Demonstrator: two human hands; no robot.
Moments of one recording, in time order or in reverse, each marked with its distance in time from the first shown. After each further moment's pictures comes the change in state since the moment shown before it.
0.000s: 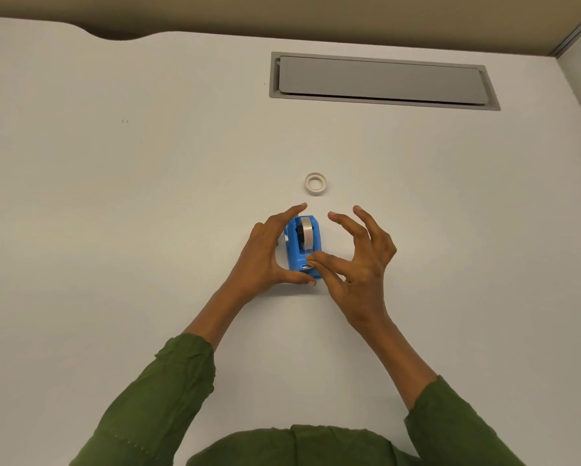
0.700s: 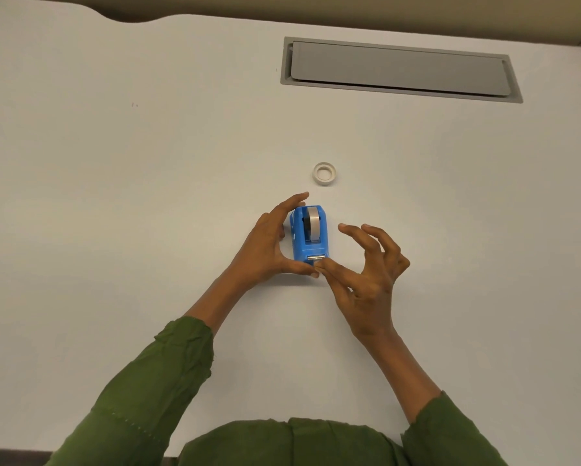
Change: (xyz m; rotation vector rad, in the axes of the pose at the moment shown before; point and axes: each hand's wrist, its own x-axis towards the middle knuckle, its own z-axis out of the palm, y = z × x) left_hand 0.001 -0.004 0.000 -0.004 -0.005 -0.030; right_hand -0.024 -0.001 0.002 -0.076 0.073 -0.012
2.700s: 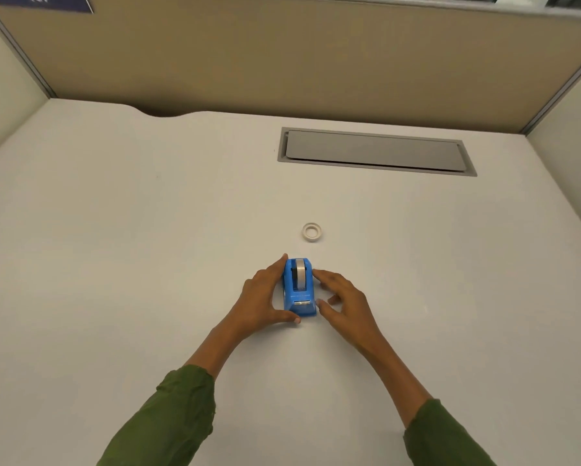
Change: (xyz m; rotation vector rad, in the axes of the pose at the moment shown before) left_hand -0.014 0.013 0.003 0.206 -0.033 -0.137; right_hand 0.025 0.033 -0.003 0.483 -0.490 0.345
